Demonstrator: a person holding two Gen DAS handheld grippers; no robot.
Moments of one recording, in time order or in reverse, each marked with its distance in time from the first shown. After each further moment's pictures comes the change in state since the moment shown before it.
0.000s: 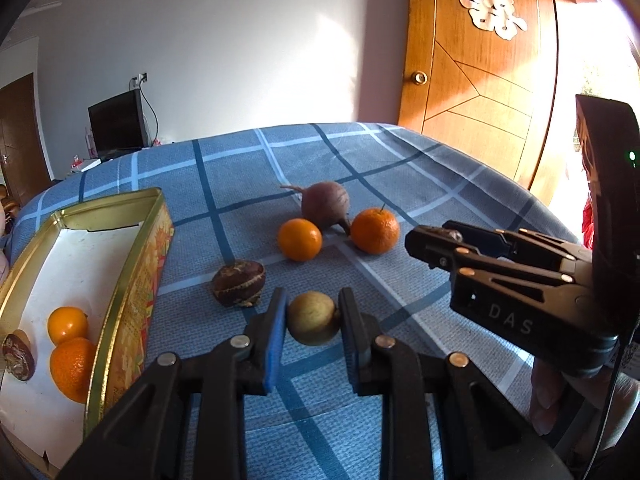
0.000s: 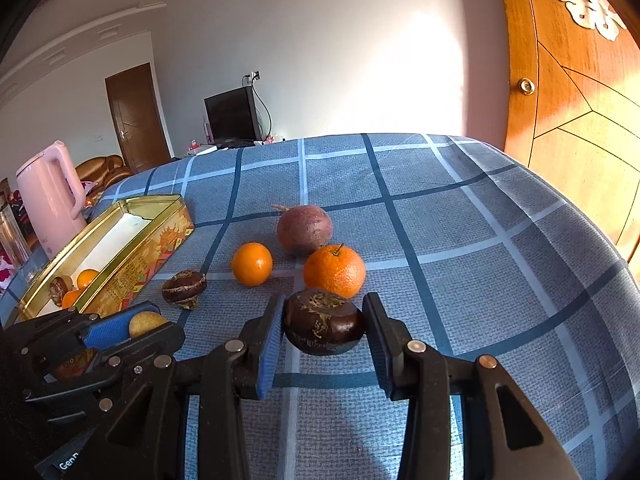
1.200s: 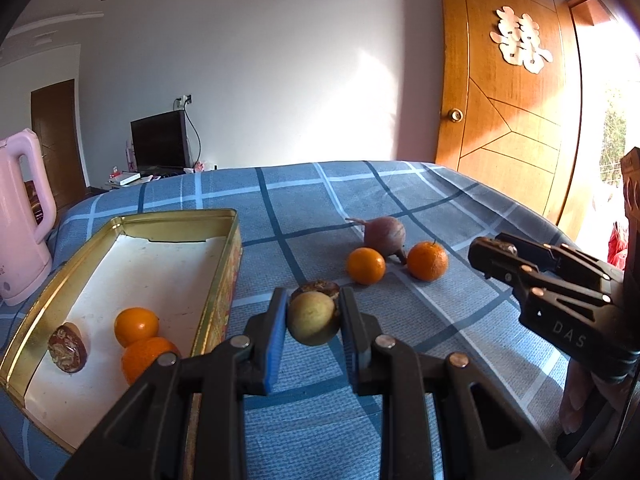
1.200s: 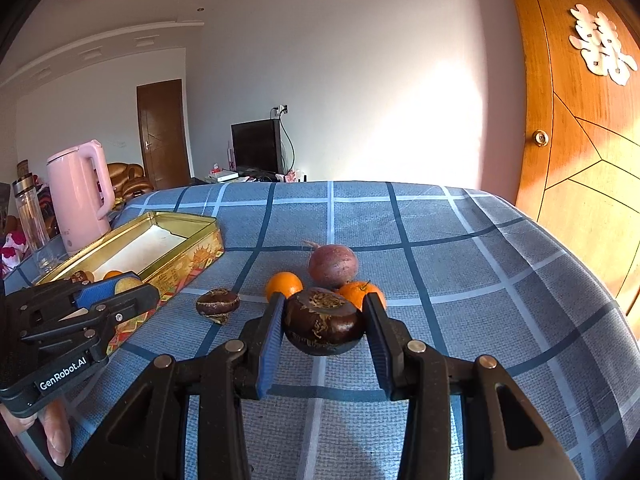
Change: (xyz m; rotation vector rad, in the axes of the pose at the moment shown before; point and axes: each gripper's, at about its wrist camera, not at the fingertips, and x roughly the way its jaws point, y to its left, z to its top) left arm -0.033 0.039 -0.008 -0.059 -0.125 0.121; right arm -0.028 0.017 -0.004 -0.100 -0.151 0.034
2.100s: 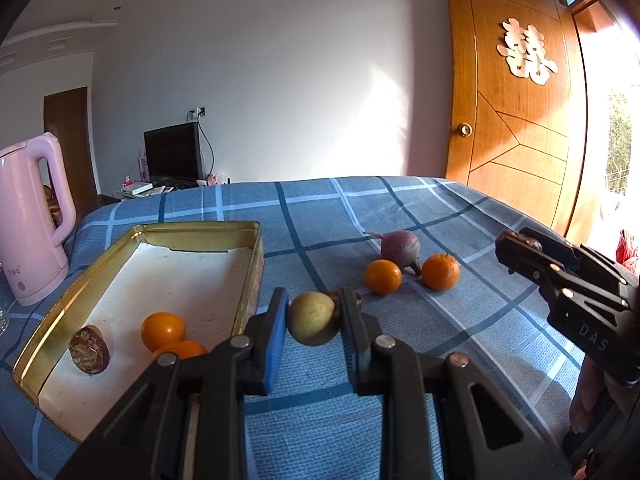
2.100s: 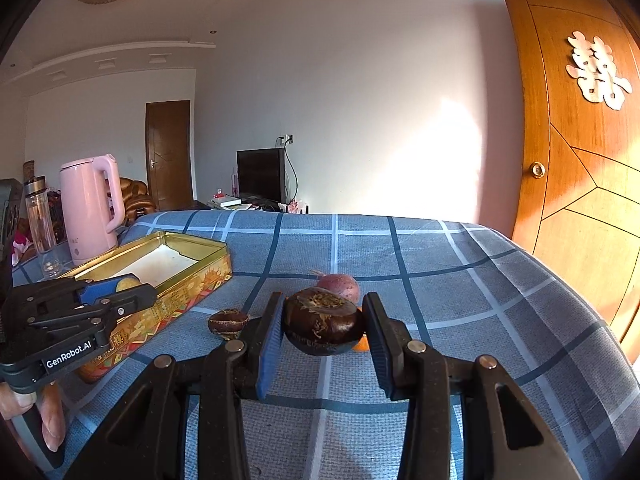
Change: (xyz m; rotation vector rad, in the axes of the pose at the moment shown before) left arm -0.016 0.011 -0.003 -0.010 -0.058 0.039; right arm -0.024 0.010 -0.002 -0.045 -0.127 -0.002
